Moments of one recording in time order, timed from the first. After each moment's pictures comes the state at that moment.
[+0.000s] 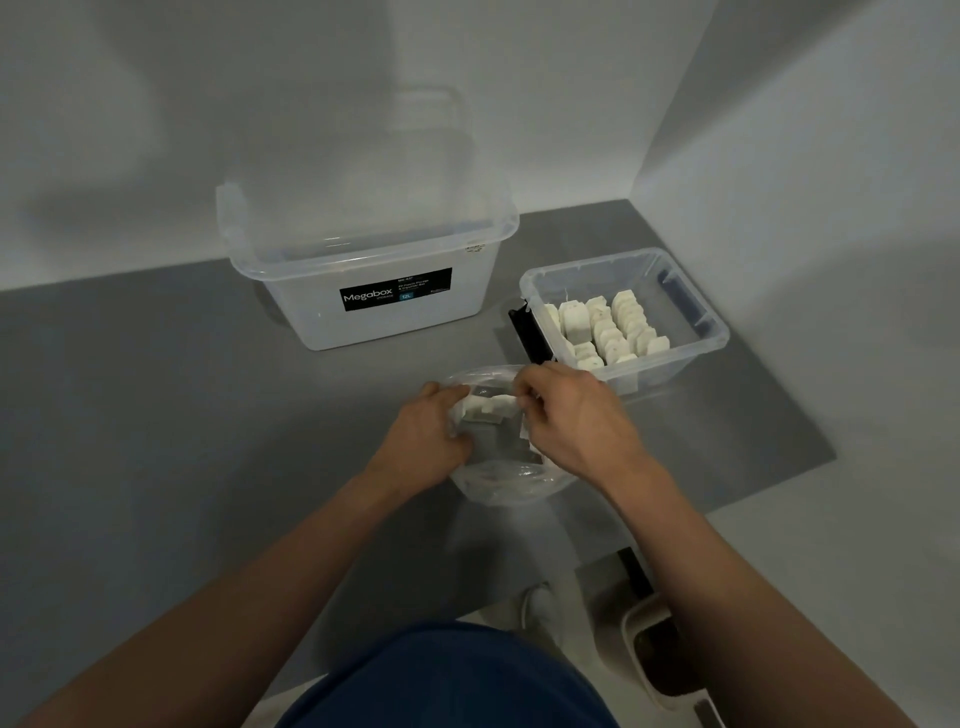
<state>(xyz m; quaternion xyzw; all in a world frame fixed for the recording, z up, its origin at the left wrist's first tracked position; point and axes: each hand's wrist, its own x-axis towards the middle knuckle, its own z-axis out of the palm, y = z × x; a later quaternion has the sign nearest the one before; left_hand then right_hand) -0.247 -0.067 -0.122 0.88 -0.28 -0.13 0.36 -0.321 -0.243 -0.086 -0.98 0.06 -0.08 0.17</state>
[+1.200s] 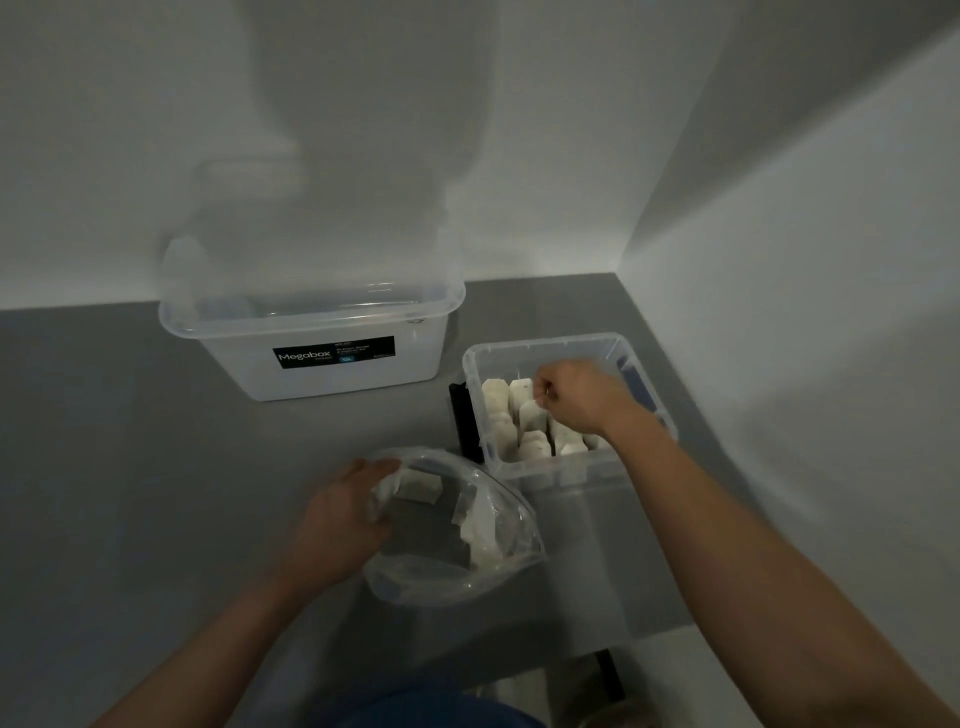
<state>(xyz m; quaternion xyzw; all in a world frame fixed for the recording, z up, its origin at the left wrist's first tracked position) -0.261 -0.095 -0.134 0.93 -0.16 -0.11 0.32 -0.210 -0.423 -0.091 -0.99 0.04 0.12 0.10</state>
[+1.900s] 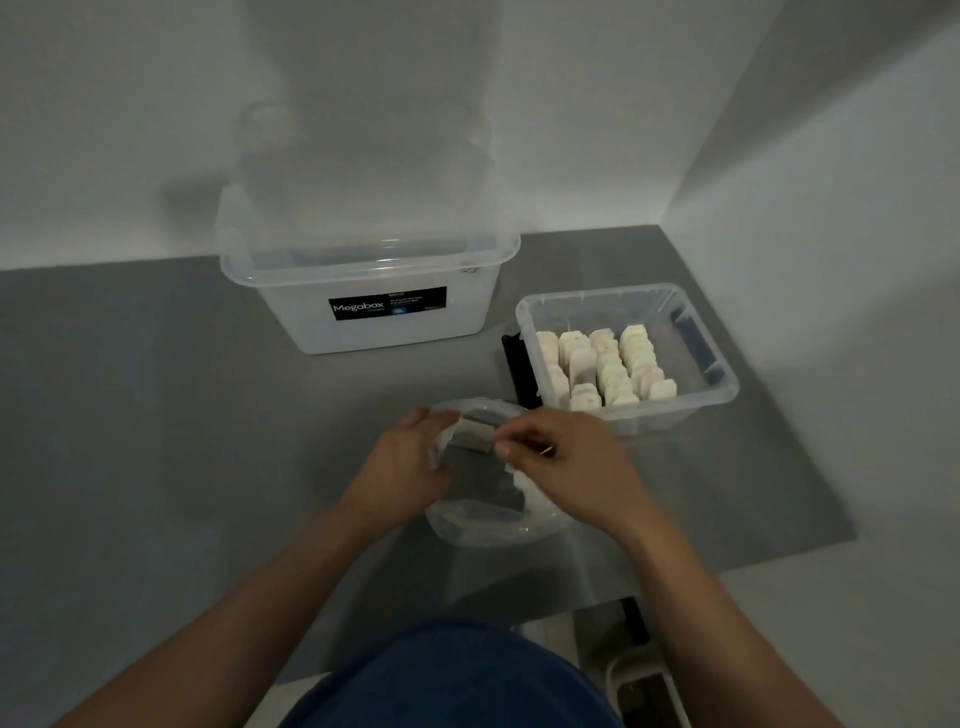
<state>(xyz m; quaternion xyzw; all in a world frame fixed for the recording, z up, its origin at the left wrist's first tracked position) -0.254 -0.084 -0.142 0.91 -0.24 -0.11 0.32 -0.329 -0.285 -0.079 -0.91 0.03 0.02 0.42</state>
